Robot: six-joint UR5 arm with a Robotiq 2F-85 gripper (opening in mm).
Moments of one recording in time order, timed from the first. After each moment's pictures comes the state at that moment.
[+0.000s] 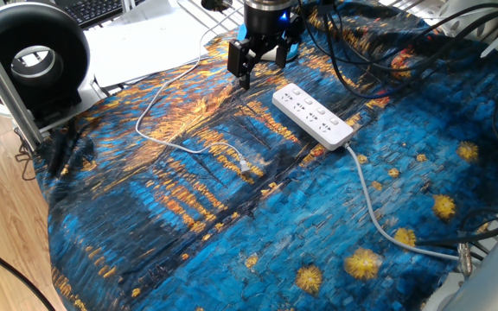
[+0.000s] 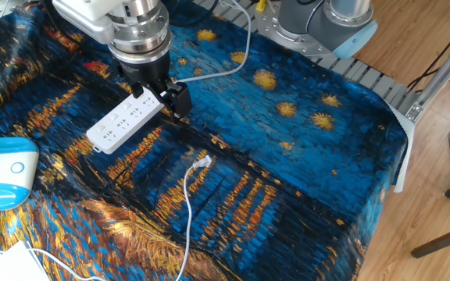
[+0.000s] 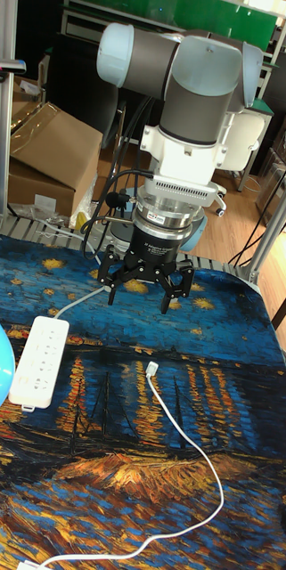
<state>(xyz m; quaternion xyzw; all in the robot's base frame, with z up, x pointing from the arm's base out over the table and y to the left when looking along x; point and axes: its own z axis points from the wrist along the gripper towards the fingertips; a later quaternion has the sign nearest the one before) 0.544 0.002 0.190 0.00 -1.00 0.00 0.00</state>
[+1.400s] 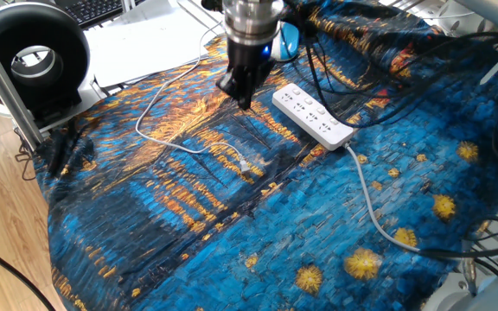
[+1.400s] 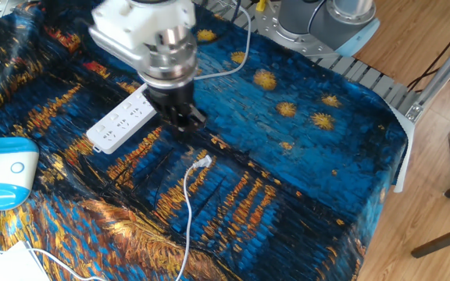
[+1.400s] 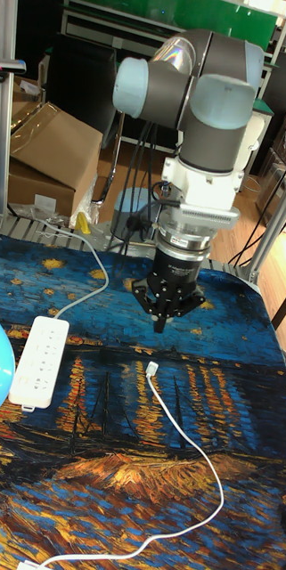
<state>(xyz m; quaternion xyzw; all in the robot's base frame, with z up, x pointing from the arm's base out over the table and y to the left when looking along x) 0.531 0.059 0.150 0.07 -1.00 -0.03 -0.01</state>
